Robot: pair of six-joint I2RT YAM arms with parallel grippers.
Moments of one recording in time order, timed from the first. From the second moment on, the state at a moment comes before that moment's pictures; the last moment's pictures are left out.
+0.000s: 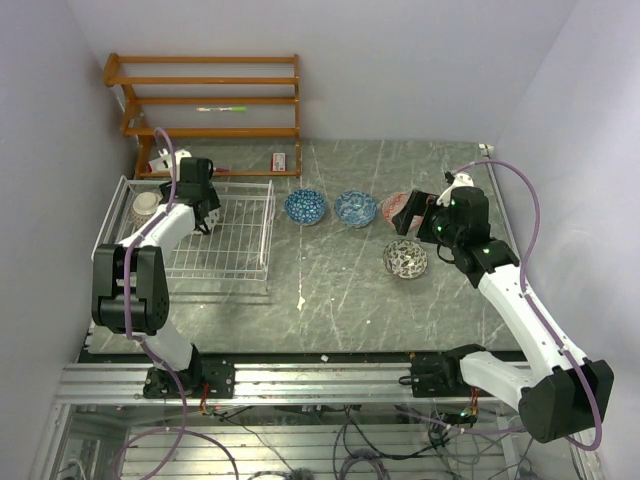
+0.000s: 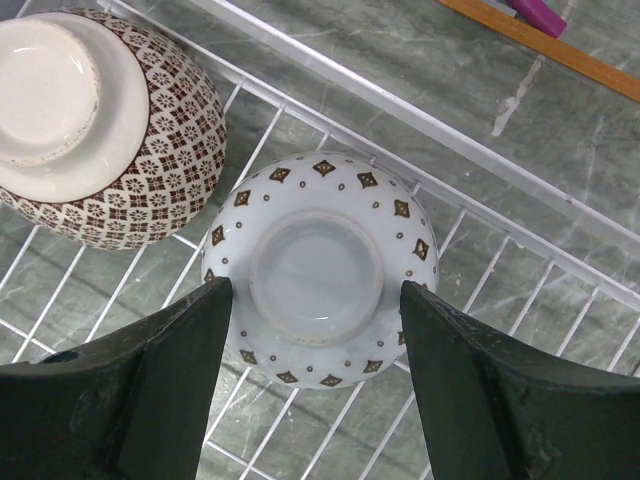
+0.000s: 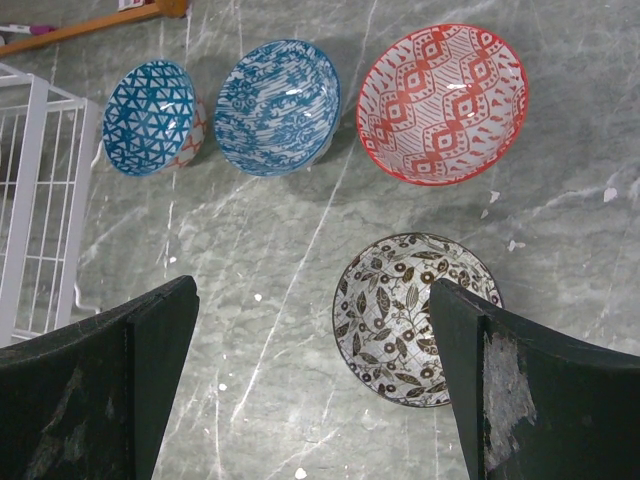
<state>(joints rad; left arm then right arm) -0.07 1.63 1.08 -0.19 -0.45 -0.37 0.25 1.04 0.88 -0.36 -0.04 0.39</state>
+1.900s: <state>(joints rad) -0.83 1.66 1.23 -0.13 -0.30 -0.09 0.25 0.90 1.05 -0.40 0.03 0.50</state>
